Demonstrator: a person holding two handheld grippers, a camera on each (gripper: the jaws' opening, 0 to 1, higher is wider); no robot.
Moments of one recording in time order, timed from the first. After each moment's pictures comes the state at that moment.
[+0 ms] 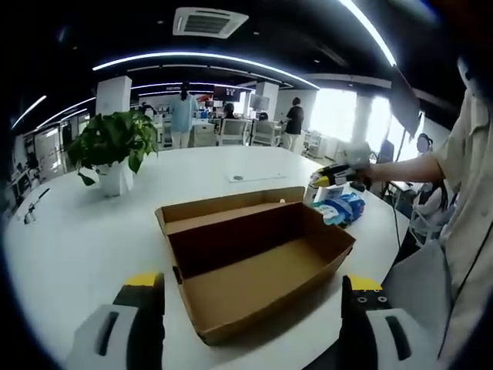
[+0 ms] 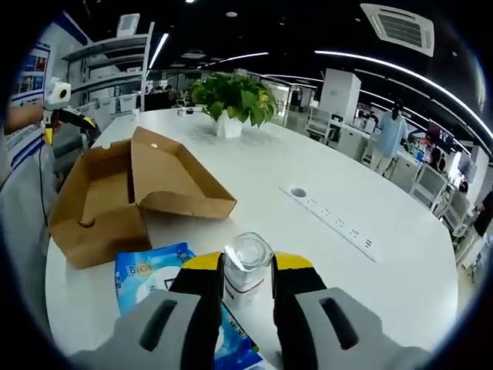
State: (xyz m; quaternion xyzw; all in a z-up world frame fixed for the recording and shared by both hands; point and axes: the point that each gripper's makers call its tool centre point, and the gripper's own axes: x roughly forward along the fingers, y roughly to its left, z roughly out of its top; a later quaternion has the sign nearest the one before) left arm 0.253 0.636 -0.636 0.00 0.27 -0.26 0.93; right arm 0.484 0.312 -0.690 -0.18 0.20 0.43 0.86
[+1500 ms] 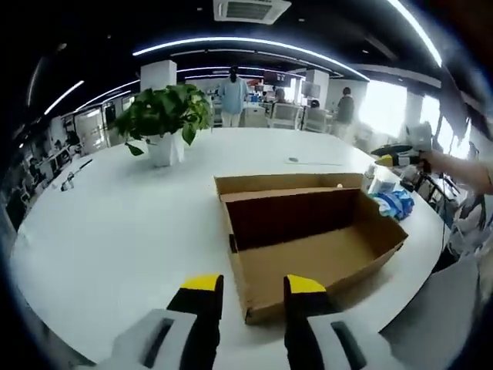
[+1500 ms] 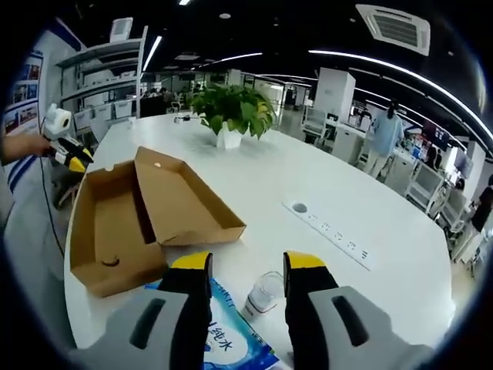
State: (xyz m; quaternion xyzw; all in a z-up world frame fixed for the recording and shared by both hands) left arm 0.256 0.698 -0.676 -0.02 0.33 -0.10 0.94; right arm 0.465 0.340 -0.641 -0.17 0.21 0.42 0.86
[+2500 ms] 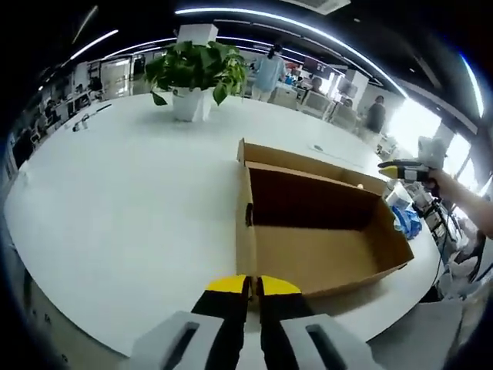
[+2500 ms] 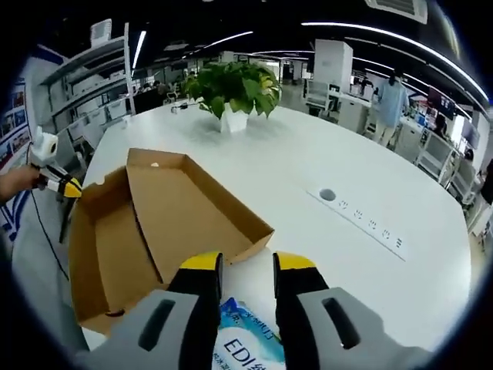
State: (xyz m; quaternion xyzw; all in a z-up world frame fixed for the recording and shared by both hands) left arm 0.252 0.701 -0.702 -0.11 0.39 -0.05 0.91; right arm 0.488 0.401 -0.675 -0.14 0.29 0.40 0.86
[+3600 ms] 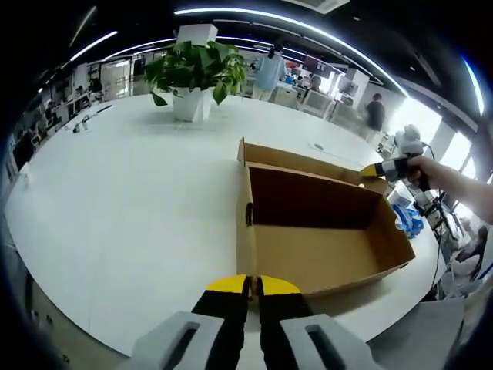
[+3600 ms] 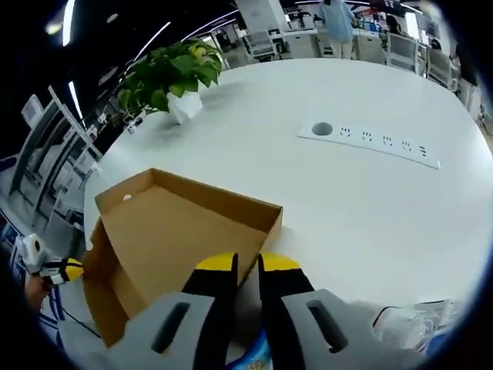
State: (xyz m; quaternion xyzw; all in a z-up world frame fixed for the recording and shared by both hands) left arm 0.252 0.701 -0.703 -0.10 0.39 -0.05 0.91; right arm 0.495 0.425 -0.721 0.04 0.45 0.31 0.84
